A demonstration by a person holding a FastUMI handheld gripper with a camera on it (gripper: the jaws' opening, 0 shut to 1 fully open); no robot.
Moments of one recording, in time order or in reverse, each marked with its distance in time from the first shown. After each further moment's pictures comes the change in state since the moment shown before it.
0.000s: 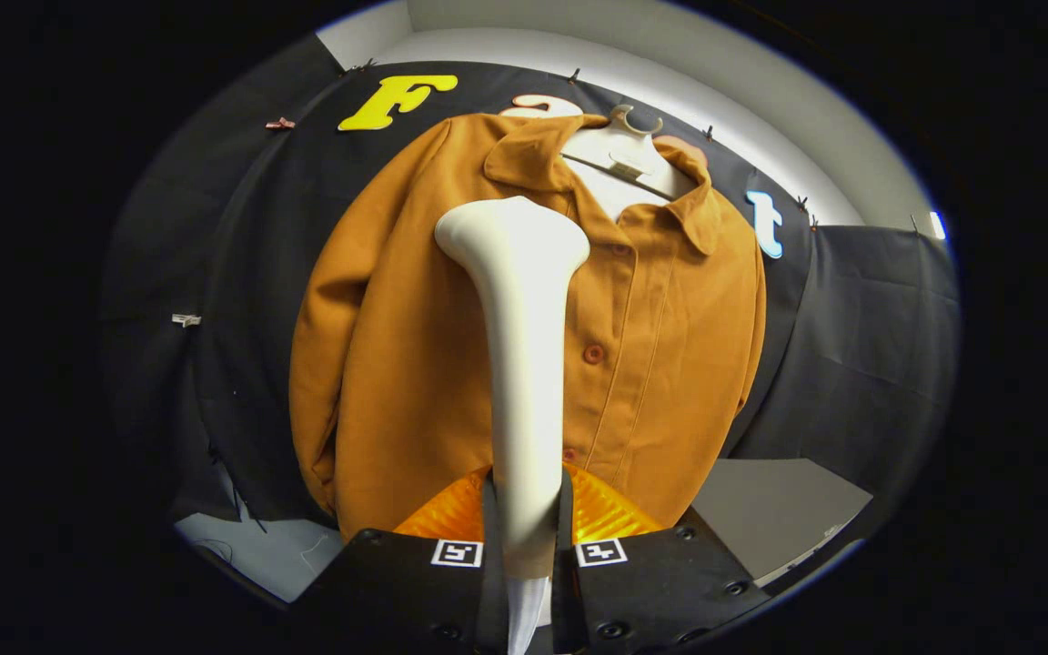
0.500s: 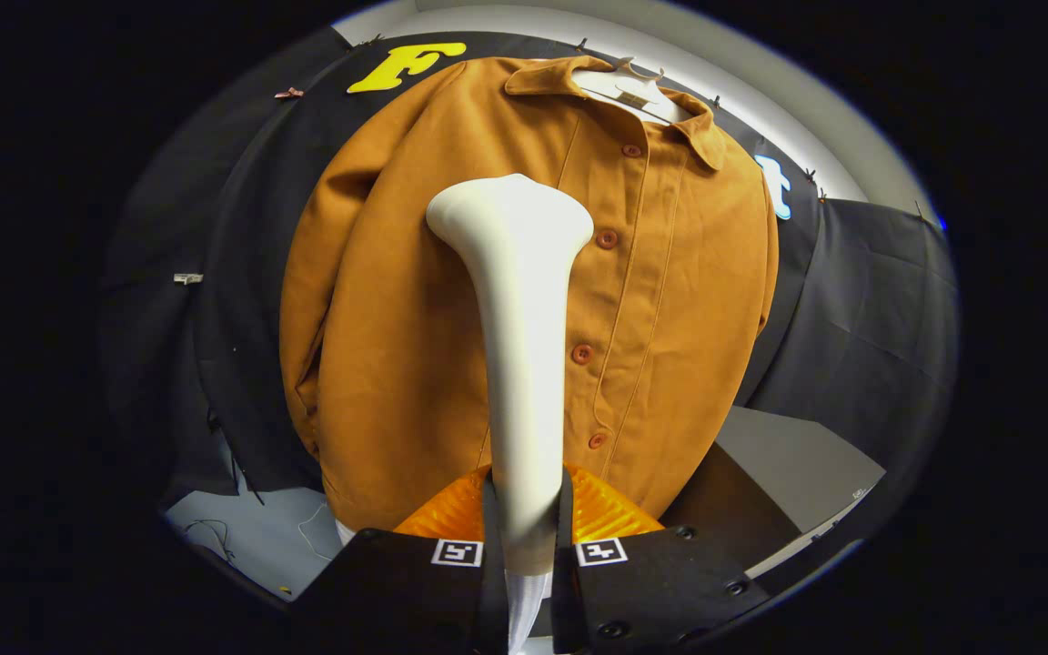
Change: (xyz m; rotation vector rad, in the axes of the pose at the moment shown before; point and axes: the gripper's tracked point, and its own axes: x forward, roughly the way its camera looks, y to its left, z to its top) arm -0.001 0.005 -0.087 -0.023 0.121 0.017
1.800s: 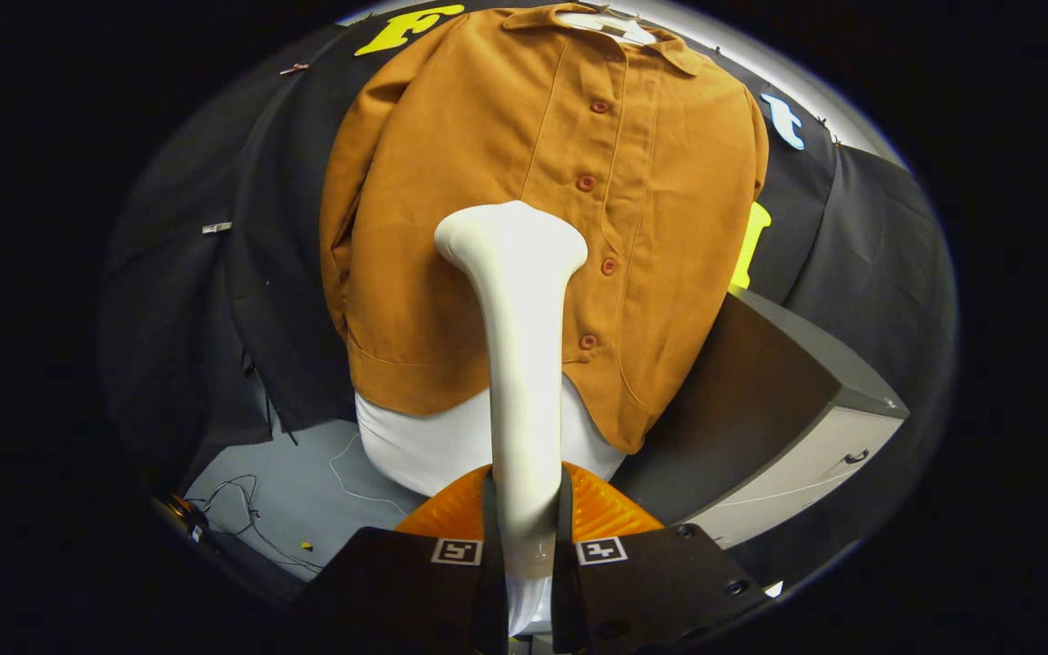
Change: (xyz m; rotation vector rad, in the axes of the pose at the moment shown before) arm -0.071 -0.008 -0.103 0.040 0.235 0.093
